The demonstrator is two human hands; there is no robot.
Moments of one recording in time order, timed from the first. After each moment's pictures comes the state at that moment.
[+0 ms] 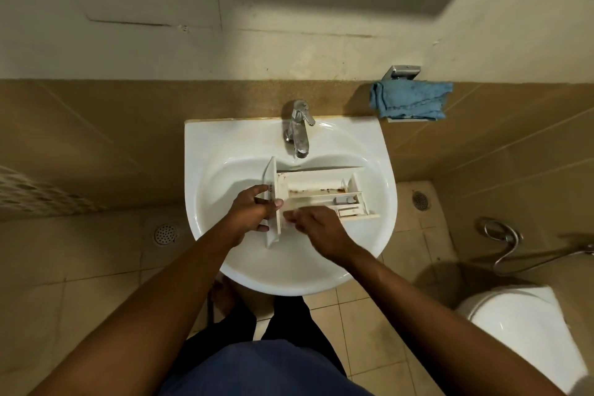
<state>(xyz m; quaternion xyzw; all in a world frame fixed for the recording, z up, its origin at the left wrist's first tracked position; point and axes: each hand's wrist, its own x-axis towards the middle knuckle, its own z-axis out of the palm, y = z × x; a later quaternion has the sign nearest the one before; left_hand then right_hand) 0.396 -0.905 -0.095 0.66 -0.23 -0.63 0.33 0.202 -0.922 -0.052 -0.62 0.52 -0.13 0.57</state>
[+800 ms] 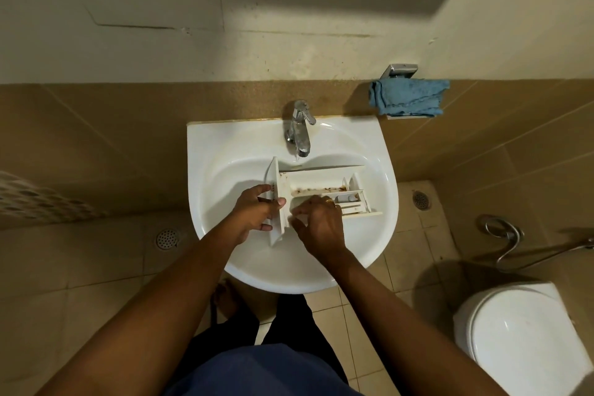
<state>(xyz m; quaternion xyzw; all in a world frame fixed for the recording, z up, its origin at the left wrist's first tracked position) 0.396 -0.907 -0.091 0.67 -0.22 -0.63 0.32 0.209 -0.916 -0.088 -0.80 0.56 -0.10 0.20</state>
